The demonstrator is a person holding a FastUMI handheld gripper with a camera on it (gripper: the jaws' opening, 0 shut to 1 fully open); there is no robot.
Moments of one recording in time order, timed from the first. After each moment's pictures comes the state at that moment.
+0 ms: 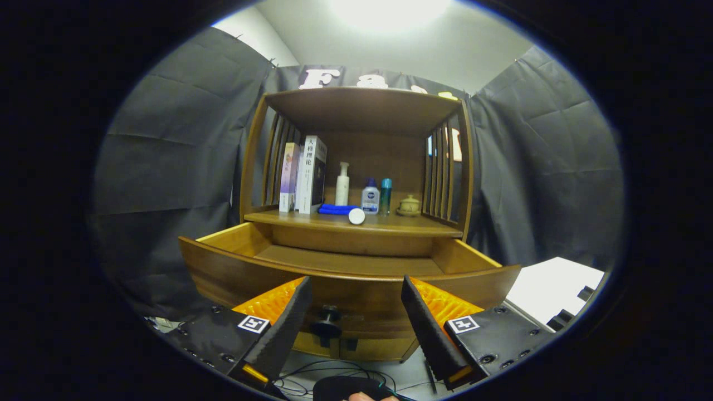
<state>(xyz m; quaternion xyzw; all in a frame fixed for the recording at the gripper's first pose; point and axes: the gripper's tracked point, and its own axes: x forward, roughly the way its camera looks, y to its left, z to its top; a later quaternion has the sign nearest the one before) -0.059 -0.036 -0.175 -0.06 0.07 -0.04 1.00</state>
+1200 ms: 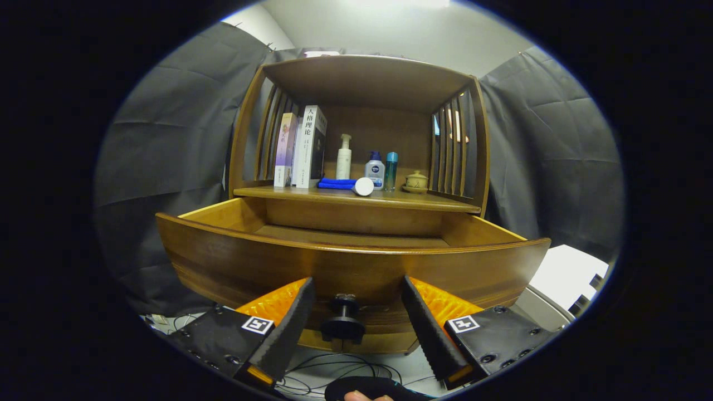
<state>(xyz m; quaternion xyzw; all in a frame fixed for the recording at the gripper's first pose) -0.017 -0.024 -0.214 -0.06 0.10 -0.05 0.99</state>
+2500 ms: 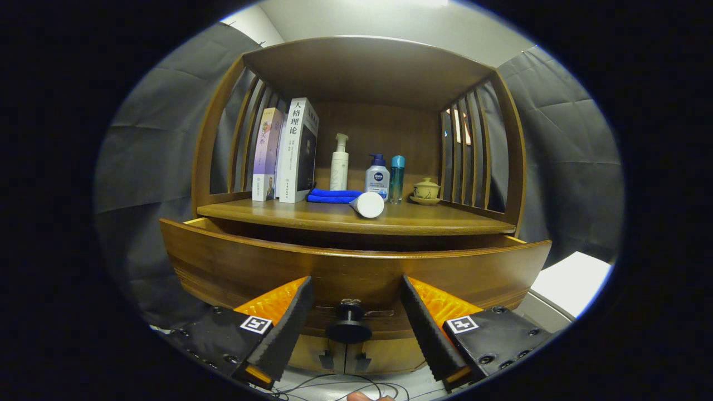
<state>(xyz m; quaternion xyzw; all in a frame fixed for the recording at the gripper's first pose) 0.106 -0.024 -0.203 -0.06 0.08 -0.07 0.99</state>
